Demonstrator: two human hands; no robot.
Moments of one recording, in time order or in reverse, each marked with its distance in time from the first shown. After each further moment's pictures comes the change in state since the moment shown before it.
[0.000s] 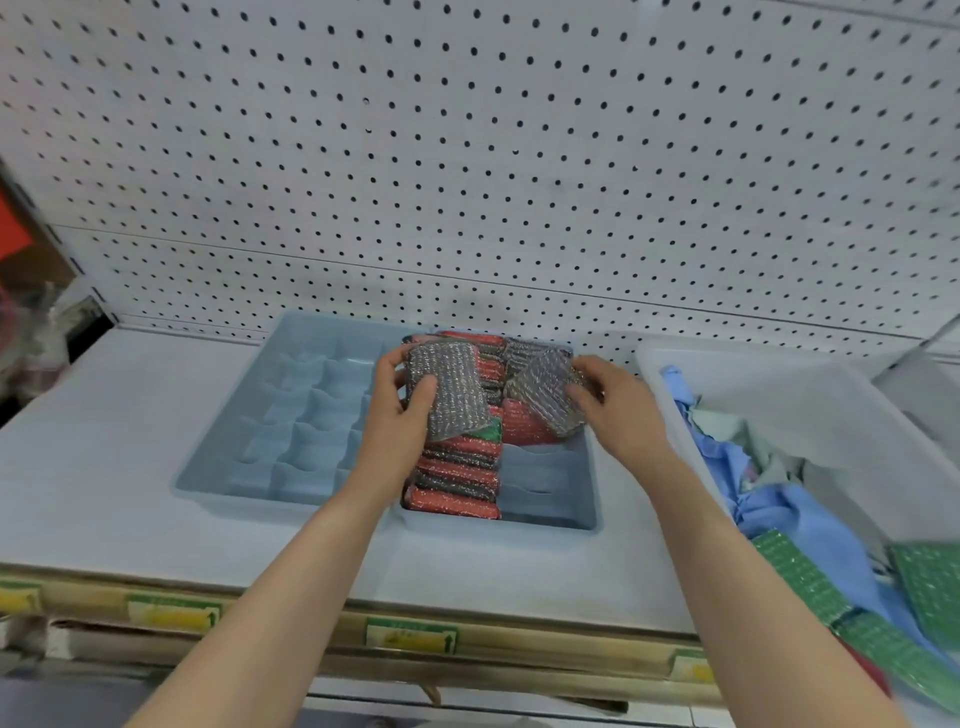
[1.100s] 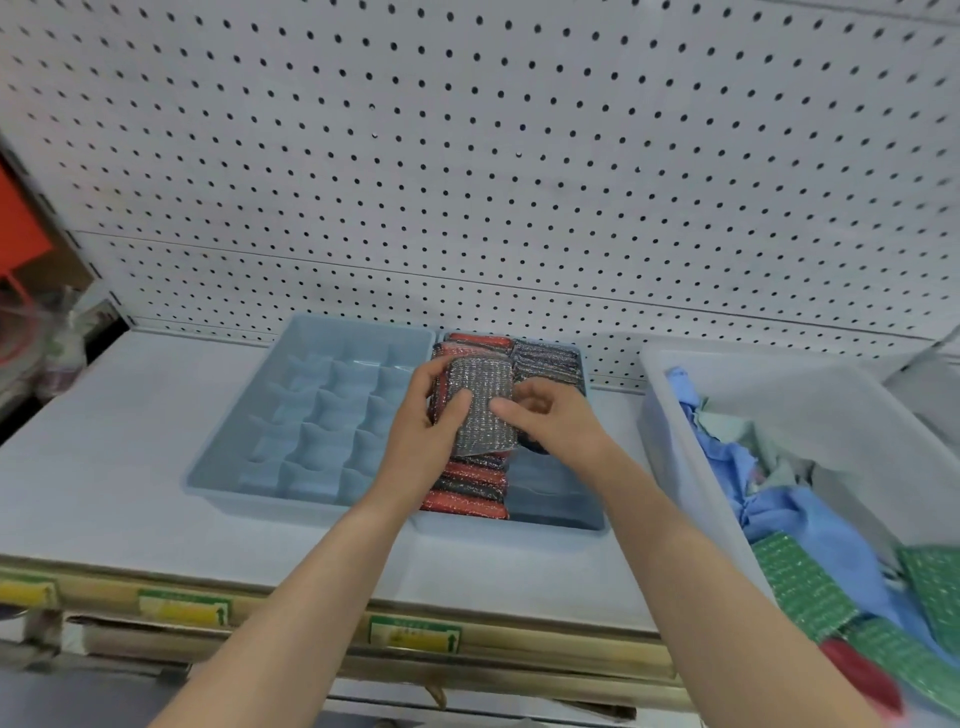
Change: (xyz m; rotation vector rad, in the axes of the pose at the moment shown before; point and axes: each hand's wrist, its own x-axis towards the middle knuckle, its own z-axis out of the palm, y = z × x) left_hand -0.017 0.001 0.015 0.043 -0.080 0.058; right_hand -0.013 -0.040 0.033 0.479 -0.314 0.171
